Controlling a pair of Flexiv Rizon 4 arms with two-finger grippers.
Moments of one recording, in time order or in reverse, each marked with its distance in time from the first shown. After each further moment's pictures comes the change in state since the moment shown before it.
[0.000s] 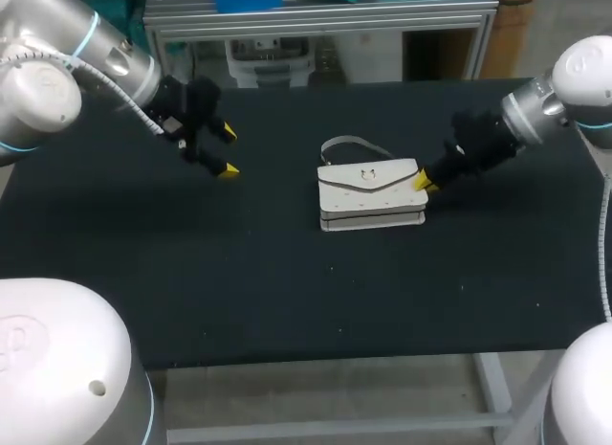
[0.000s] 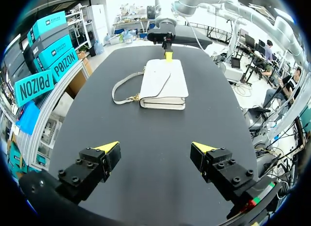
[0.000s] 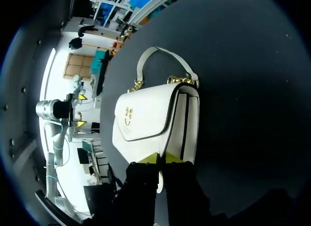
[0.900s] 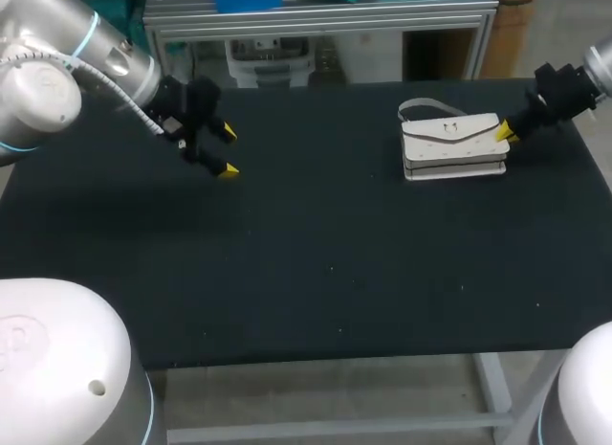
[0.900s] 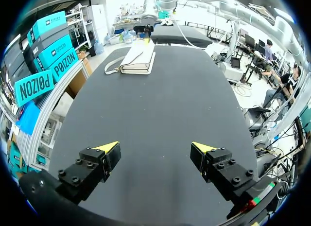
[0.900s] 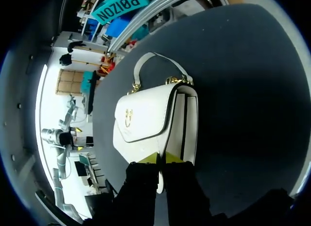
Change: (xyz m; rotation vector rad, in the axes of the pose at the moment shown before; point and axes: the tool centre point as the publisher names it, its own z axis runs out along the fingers) left arm 0.000 0.000 0.000 0.000 0.000 0.000; right arm -0.122 0.090 -0.145 -0.053 -0.070 0.088
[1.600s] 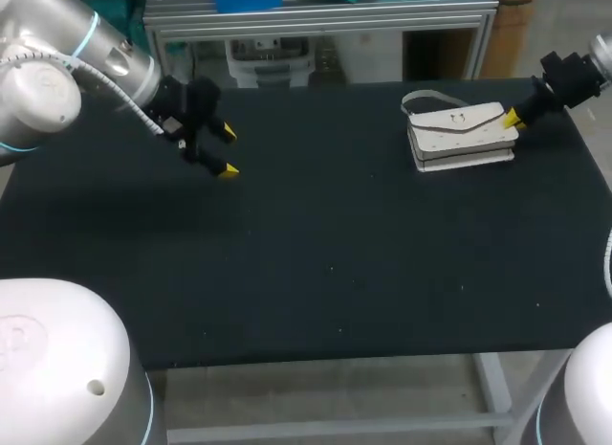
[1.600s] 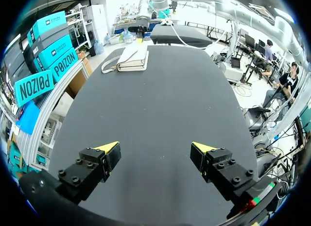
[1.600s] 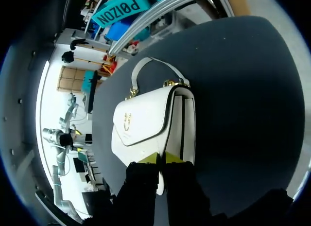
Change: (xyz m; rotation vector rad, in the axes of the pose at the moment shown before) left arm 0.000 0.000 0.000 0.000 0.000 0.000; right arm -0.023 0.041 -0.015 0.009 0.010 -0.041
